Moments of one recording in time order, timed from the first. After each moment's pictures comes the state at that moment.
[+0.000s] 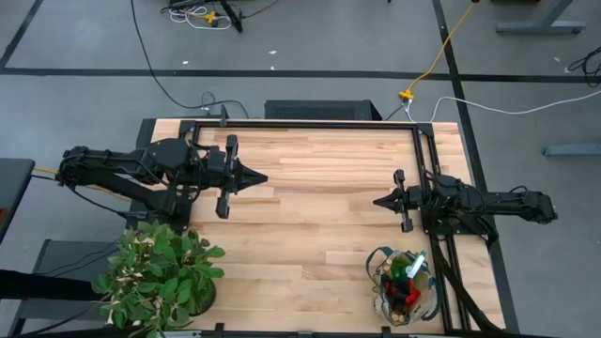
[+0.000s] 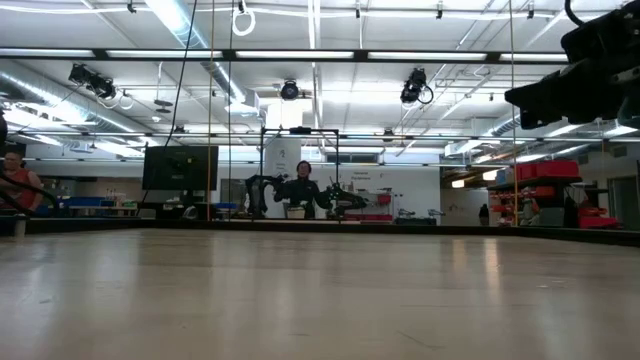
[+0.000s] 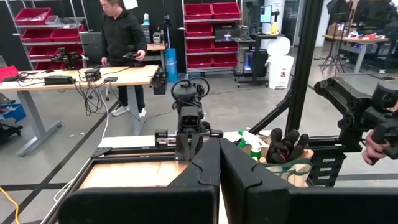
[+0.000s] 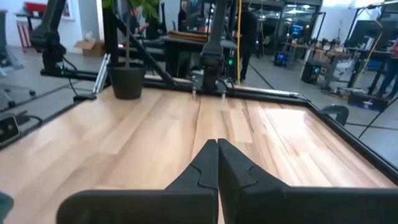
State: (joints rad) left arm -0.14 1.00 1.13 -0.15 -0.14 0.01; right arm -0.06 0.14 0.02 0.08 -0.15 -0.11
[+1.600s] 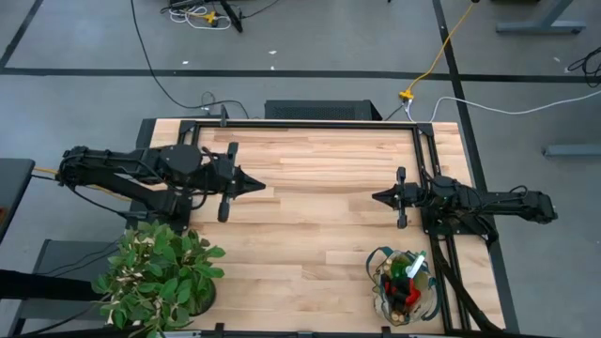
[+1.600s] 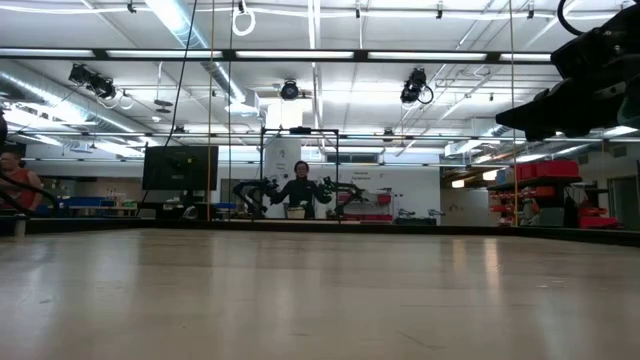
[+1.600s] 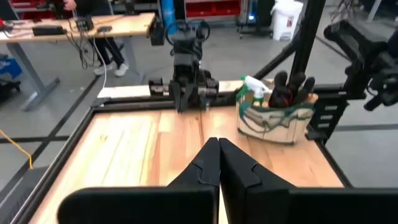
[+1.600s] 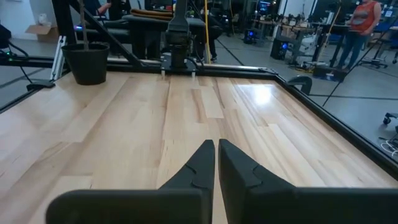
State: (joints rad) left arm -0.14 1.00 1.13 -0.37 -0.14 0.00; right arm -0.06 0.14 0.02 0.01 0.00 -0.09
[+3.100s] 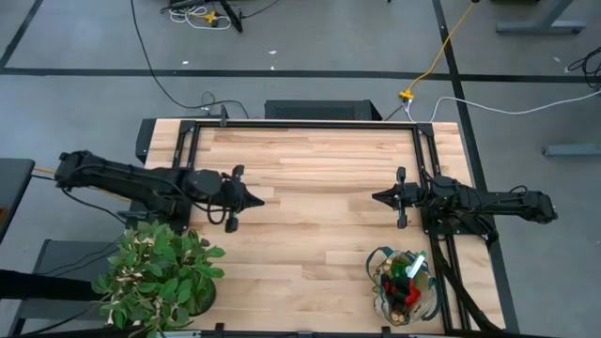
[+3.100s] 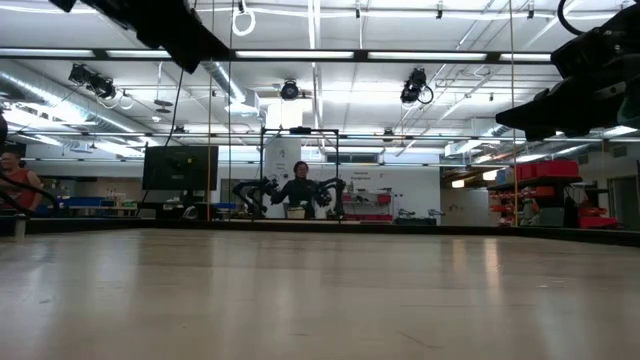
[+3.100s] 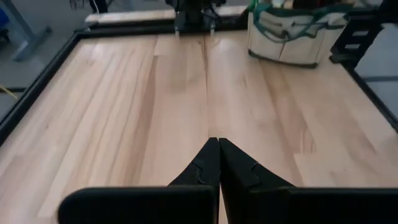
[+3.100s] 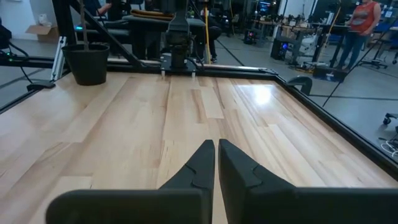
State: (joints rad) left arm -0.13 0.94 0.67 -0.17 -0.13 -0.02; right arm -0.06 0.14 0.02 0.01 0.00 -0.09
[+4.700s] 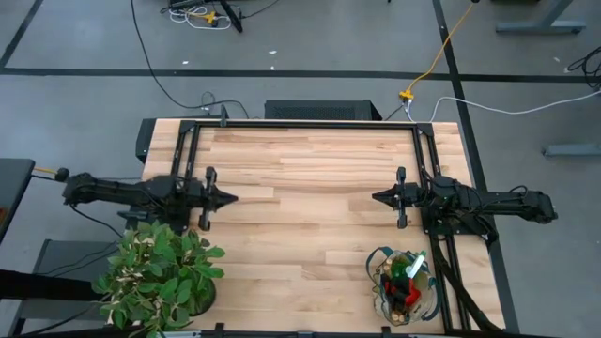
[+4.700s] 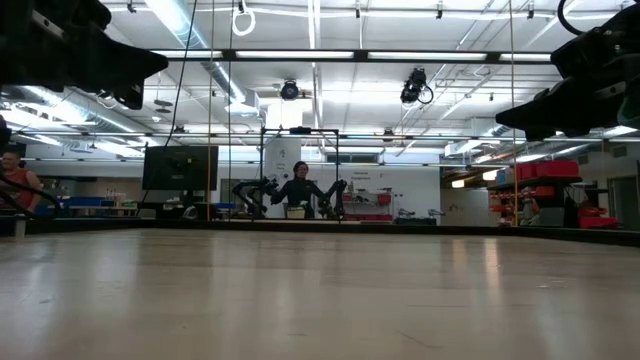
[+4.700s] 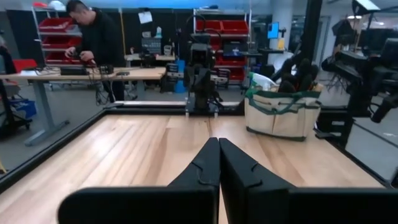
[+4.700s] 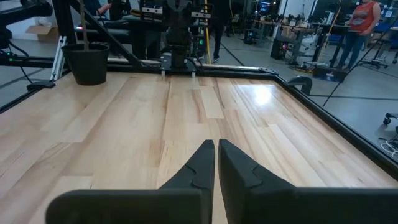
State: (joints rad) left arm -0.11 0.17 0.06 0.18 -0.14 -0.01; right arm -0.06 0.14 0.02 0.01 0.00 -0.09
